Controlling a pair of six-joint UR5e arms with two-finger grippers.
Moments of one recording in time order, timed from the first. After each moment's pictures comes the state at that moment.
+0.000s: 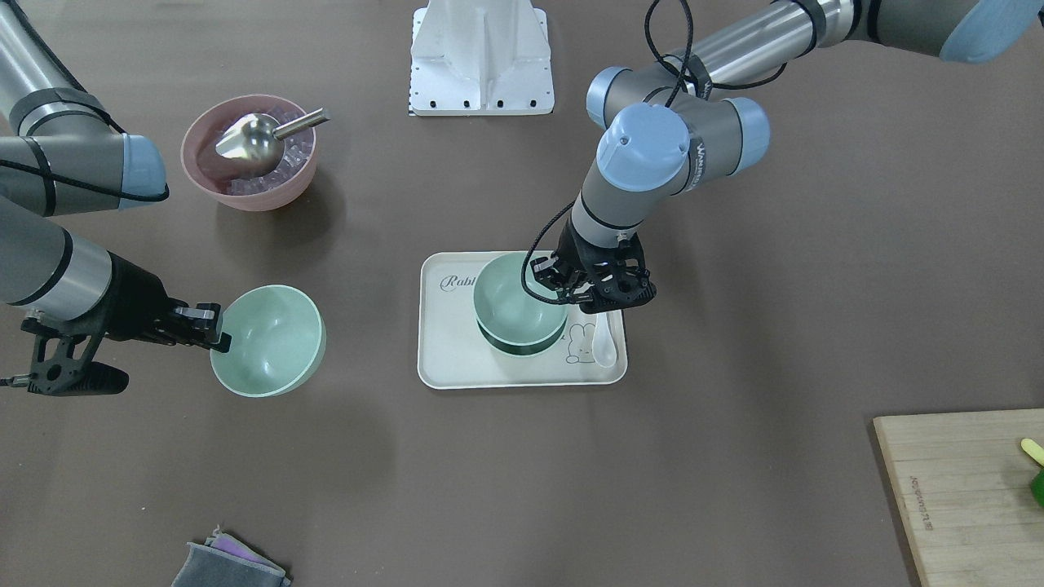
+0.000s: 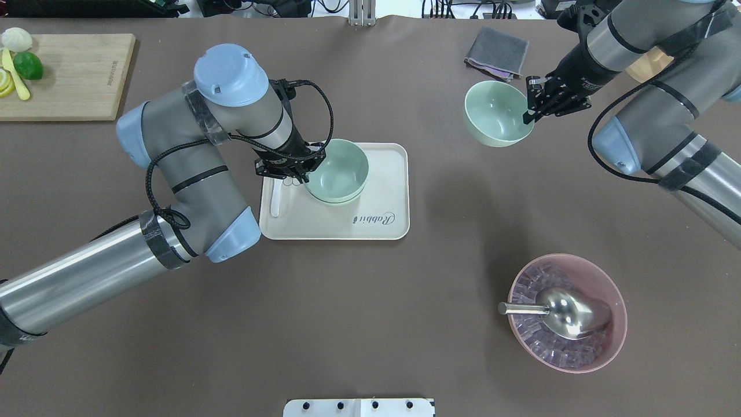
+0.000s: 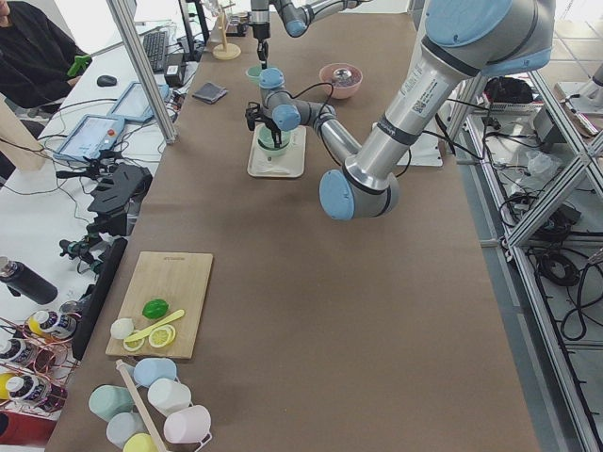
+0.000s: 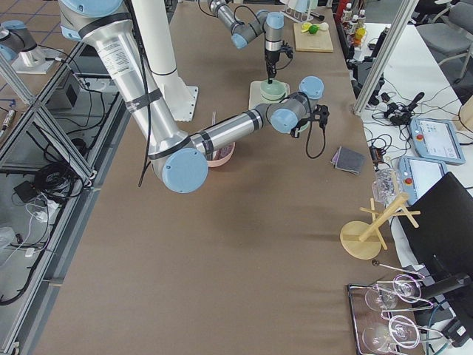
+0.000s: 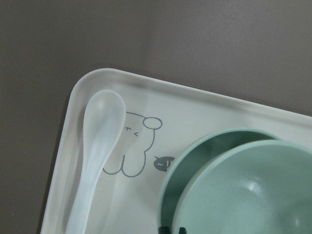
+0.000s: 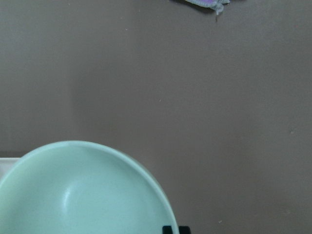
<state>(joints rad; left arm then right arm) -0.68 -2.30 -1.48 -1.77 -2.07 -1.34 1.04 -1.08 1.50 -1.25 2.43 0.95</state>
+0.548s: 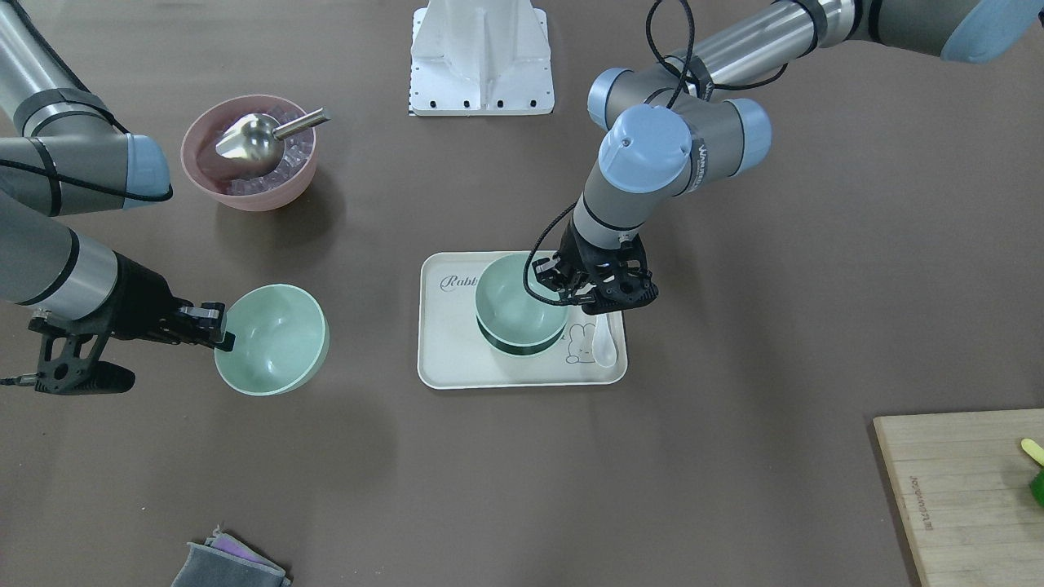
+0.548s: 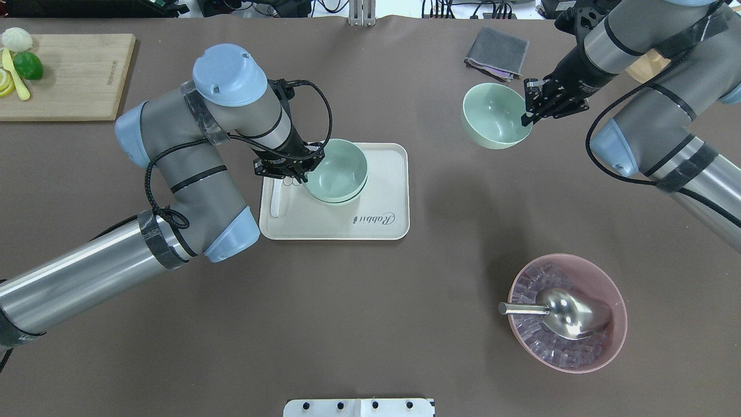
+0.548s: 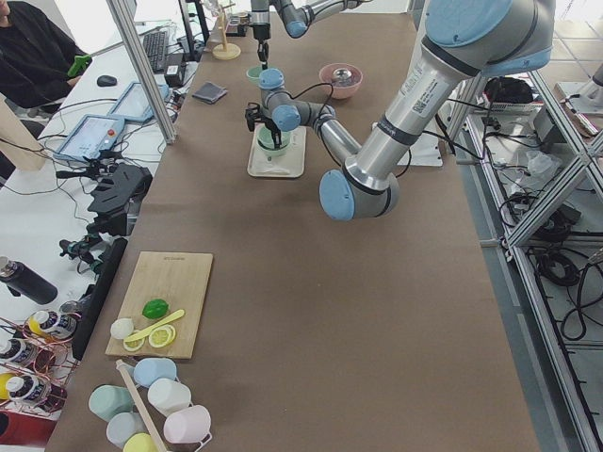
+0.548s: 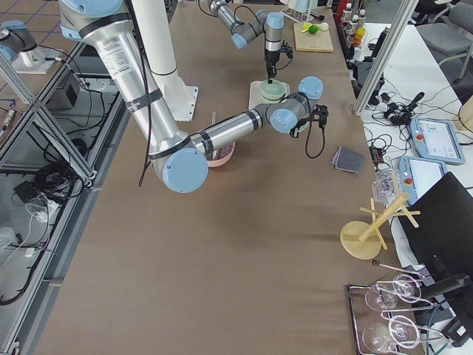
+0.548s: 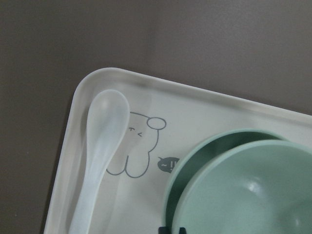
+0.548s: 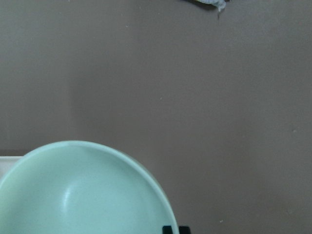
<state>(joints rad) -0.69 -2.30 -1.48 -1.77 -2.07 -1.34 1.03 -1.08 1.50 -1.25 2.42 0.95</state>
